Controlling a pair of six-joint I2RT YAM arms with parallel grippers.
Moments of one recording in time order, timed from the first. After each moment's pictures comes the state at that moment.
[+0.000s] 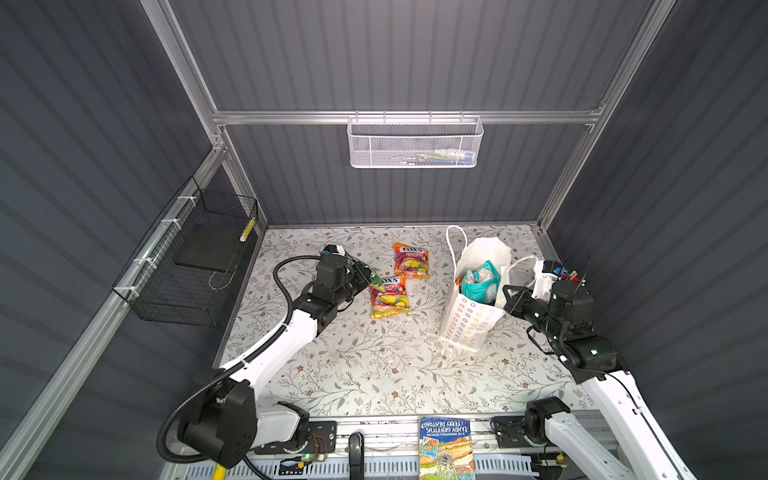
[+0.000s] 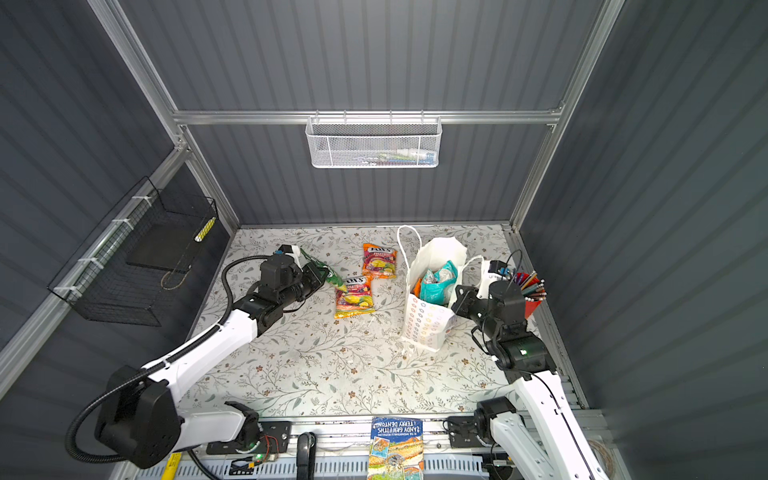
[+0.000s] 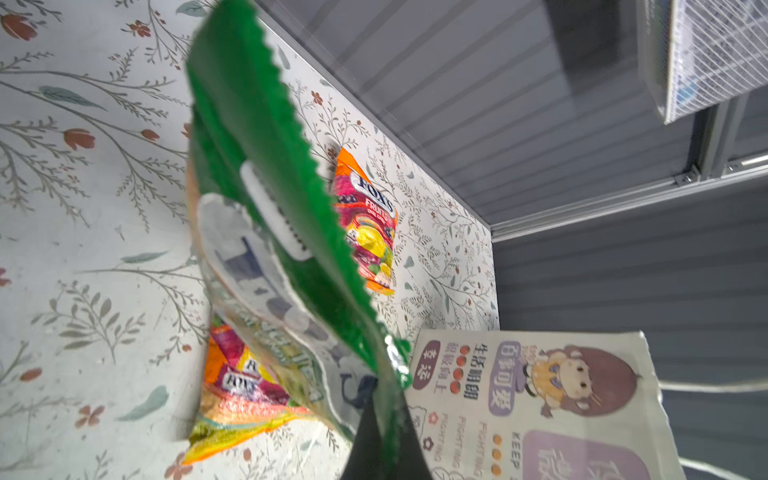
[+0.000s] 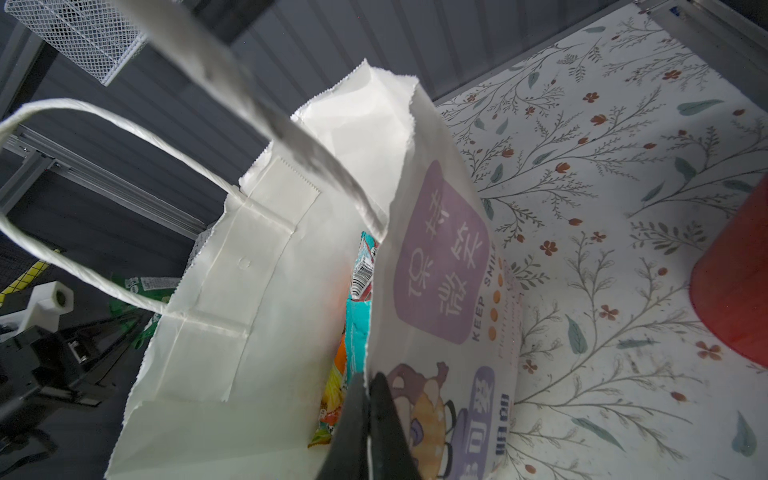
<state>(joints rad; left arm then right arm) -0.51 1.24 0.88 -0.07 0.08 -0.93 0.20 0.72 0.78 -0.49 -0.11 0.55</state>
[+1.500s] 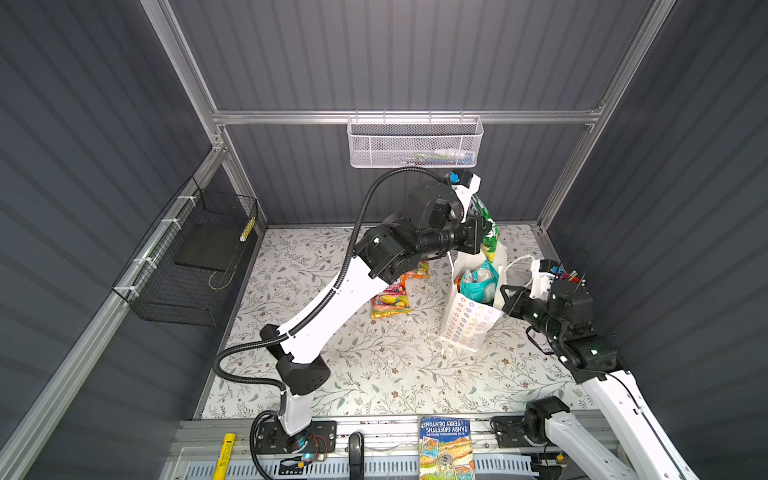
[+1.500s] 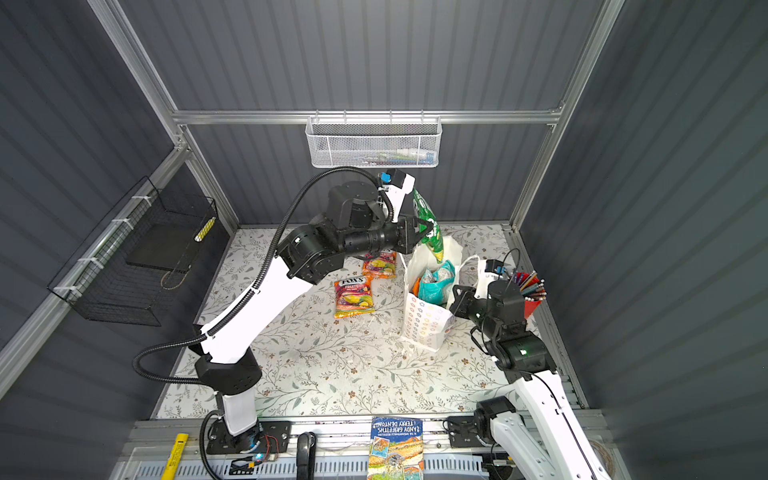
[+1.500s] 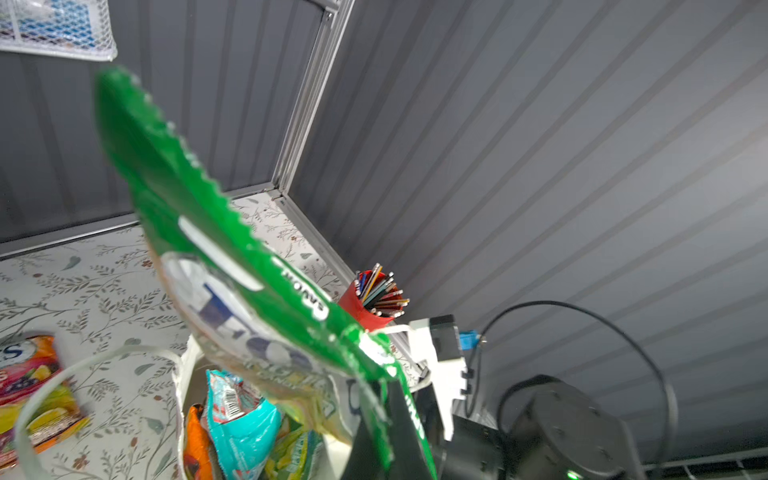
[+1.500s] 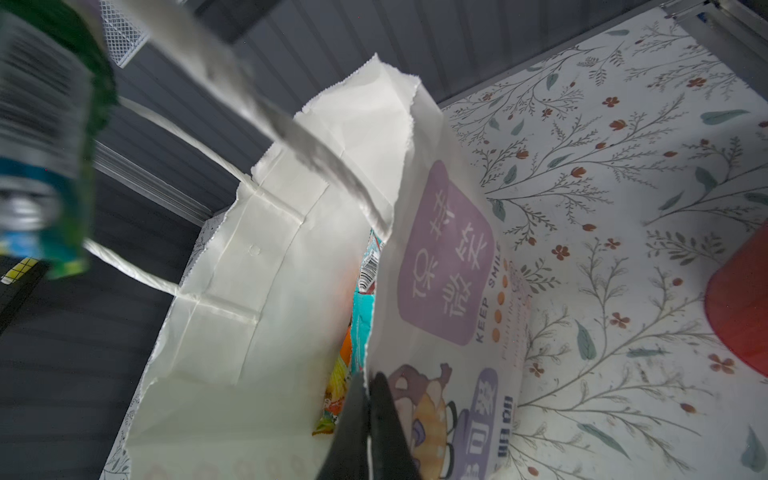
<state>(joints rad) -0.98 1.93 2.41 -0.77 0.13 -0.48 0.22 0.71 0.79 -0.51 -0.11 0.53</state>
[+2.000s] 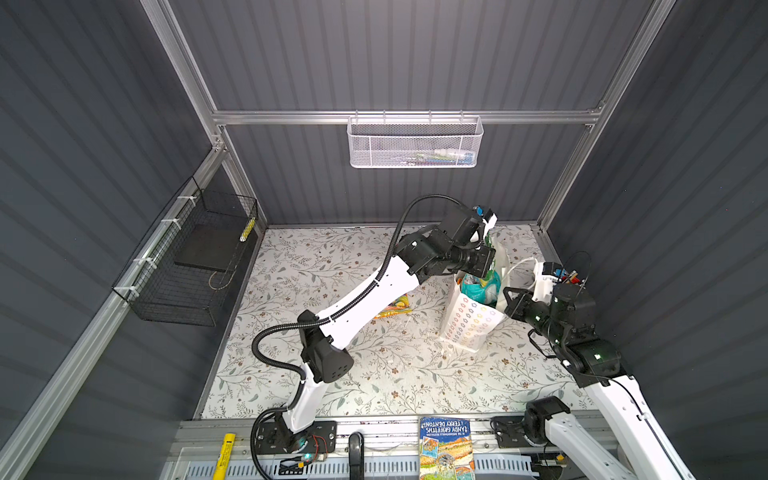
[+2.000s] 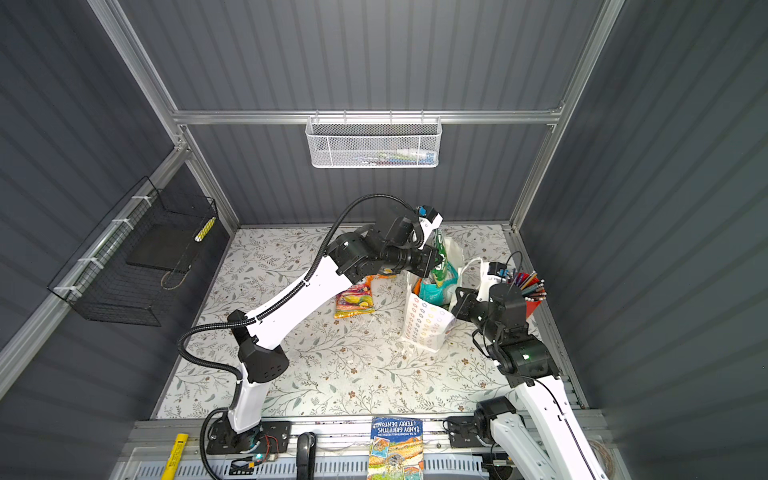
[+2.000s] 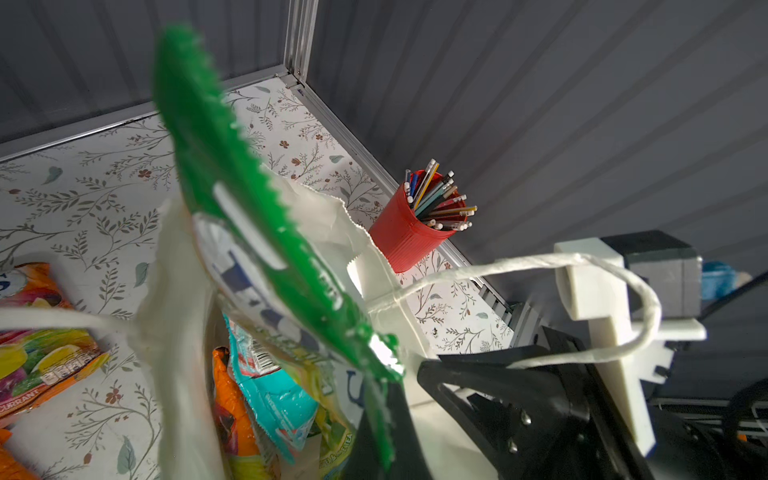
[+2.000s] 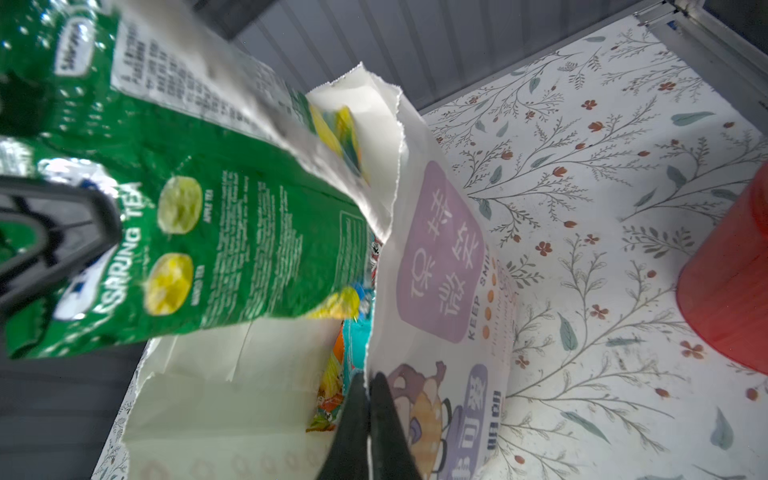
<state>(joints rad) -1.00 2.08 2.41 -0.88 0.18 -0.36 0.22 0.69 0.79 -0.53 -0.09 0.53</state>
